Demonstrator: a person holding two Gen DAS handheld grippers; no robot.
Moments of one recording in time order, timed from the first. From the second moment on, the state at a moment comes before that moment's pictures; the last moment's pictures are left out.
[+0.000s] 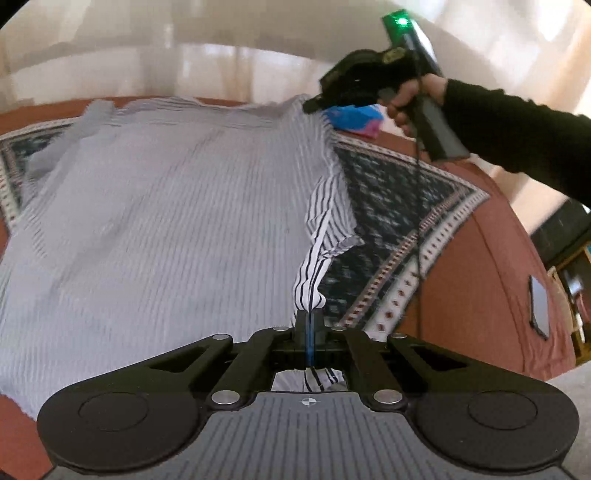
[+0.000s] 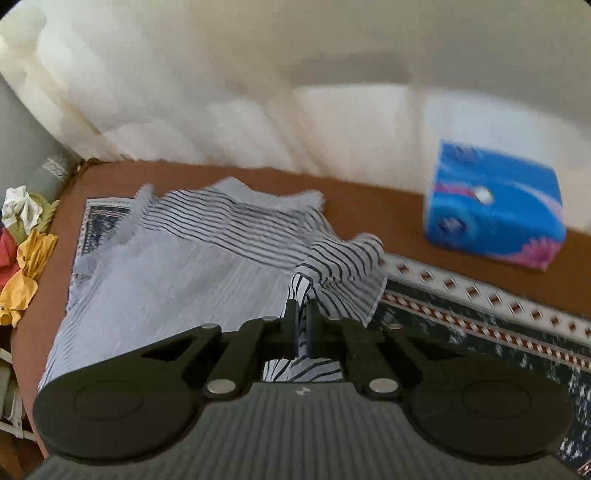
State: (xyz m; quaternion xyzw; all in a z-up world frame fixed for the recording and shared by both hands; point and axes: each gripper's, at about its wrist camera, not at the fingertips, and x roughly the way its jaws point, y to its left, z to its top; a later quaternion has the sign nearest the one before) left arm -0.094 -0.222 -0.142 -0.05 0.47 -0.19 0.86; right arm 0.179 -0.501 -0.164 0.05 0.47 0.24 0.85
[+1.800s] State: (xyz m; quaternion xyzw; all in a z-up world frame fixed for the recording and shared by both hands) left arm 0.019 -0.132 -0.179 0.01 0.47 -0.26 0.85; right arm 0.103 -0.418 -0.173 0.10 0.47 0.18 0.86
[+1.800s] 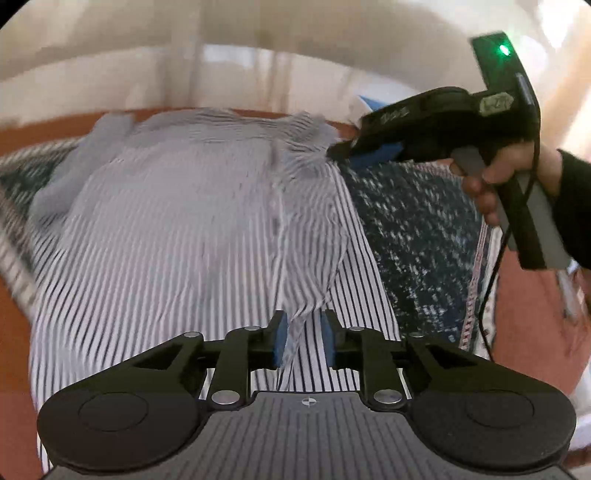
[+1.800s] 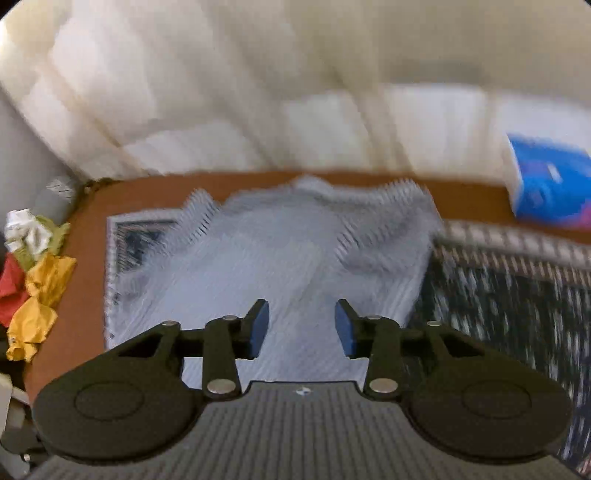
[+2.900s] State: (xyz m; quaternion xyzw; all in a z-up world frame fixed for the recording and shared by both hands) left arm 0.047 -0.101 -0.199 -0.03 0.49 -0.19 0.85; right arm 0.172 -0.390 -0.189 0.06 0.47 0.18 0.86
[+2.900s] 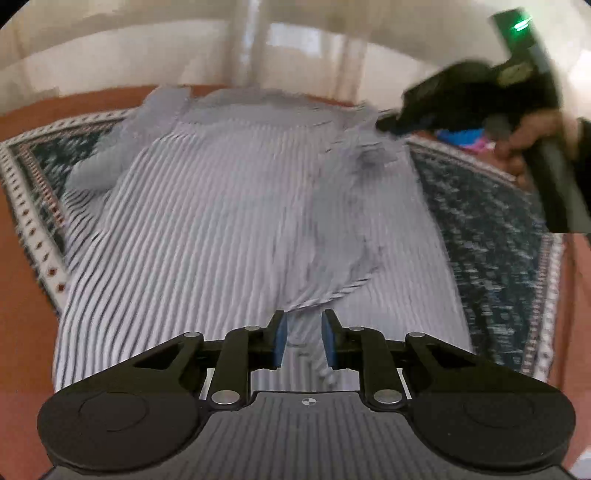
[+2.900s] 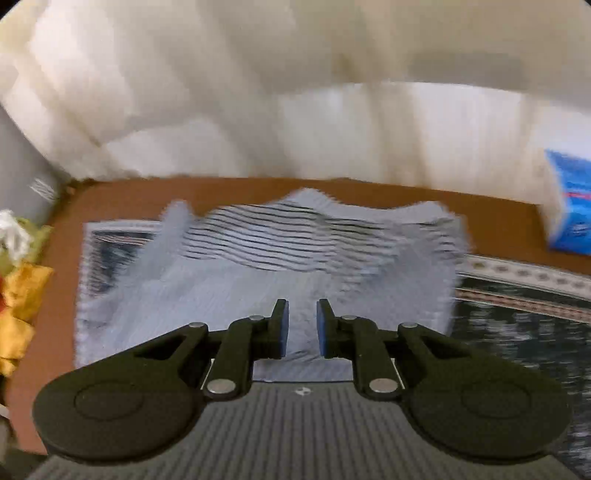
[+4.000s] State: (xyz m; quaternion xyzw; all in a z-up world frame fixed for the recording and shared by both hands) left arm 0.056 -0.123 -0.222 -0.05 0.50 -0.22 0.84; right arm 0.210 -0.319 -0.197 -0.05 0.37 0.25 0.89
